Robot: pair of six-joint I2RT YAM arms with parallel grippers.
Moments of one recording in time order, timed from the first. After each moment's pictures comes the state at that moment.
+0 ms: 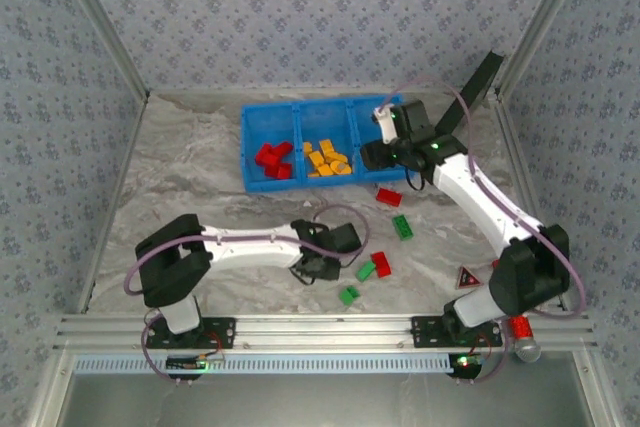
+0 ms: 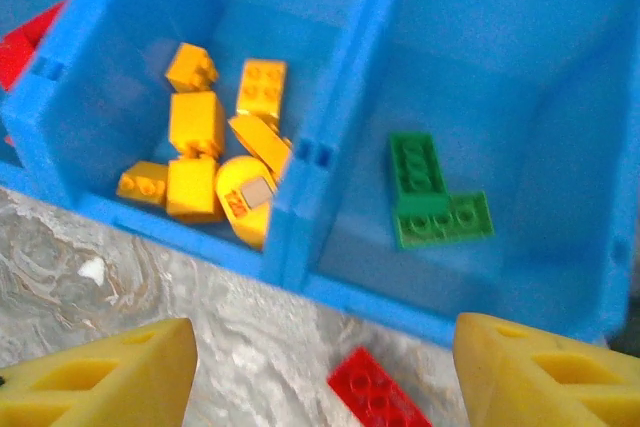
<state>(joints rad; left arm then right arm) -1.19 1.71 1.12 -0.76 -0.16 -0.99 0.40 1.44 1.25 -0.61 -0.02 0.01</state>
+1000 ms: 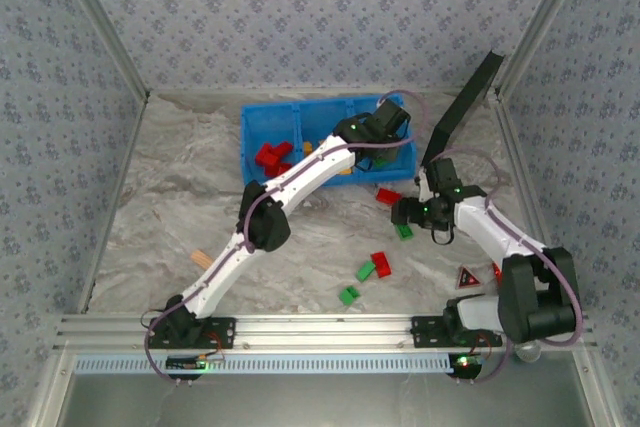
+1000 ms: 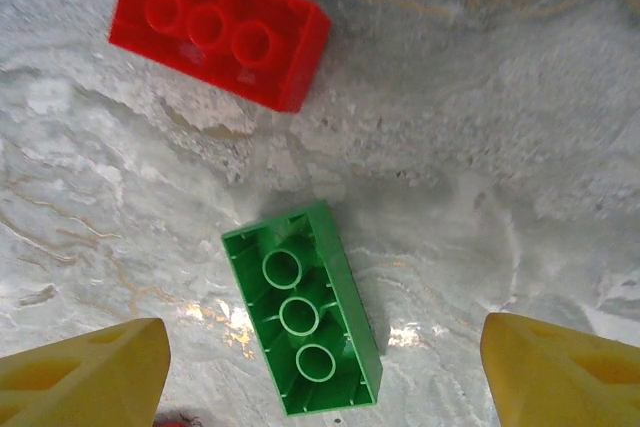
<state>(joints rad) -0.89 2.60 2.69 -0.94 -0.22 -0.39 0.20 1.32 0.74 -0.62 -0.17 0.26</state>
